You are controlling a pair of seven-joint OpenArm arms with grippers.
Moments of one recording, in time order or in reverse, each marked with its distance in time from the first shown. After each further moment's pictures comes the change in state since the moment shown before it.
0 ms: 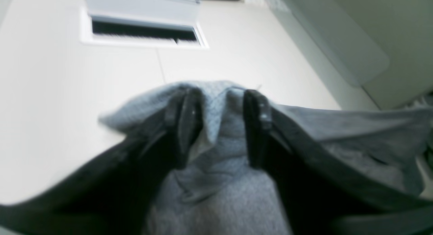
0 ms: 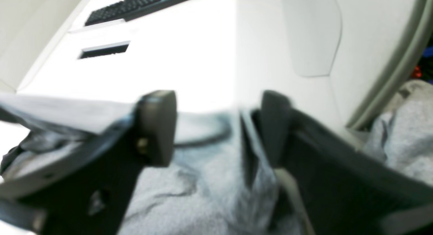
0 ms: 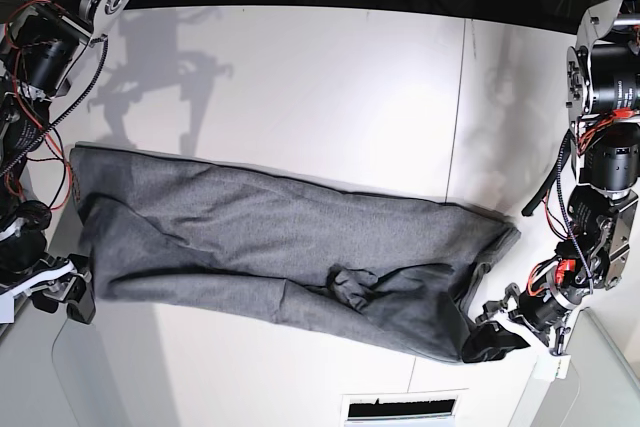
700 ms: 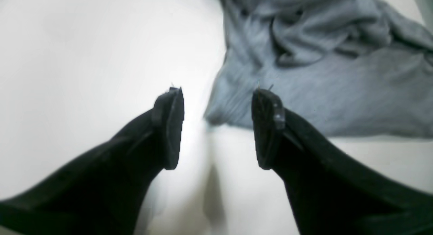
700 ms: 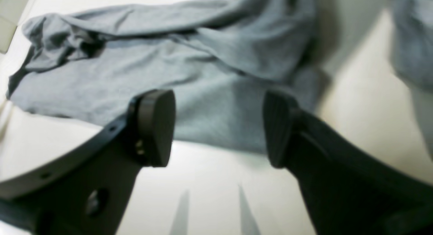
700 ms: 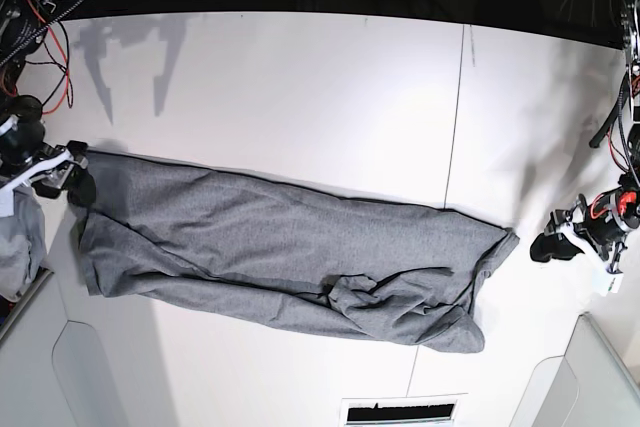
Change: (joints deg) left arm 12.1 -12.5 0.7 0.2 -5.0 -0.4 11.1; right arm -20.2 0.3 6.1 10.8 10.8 -0.5 -13.0
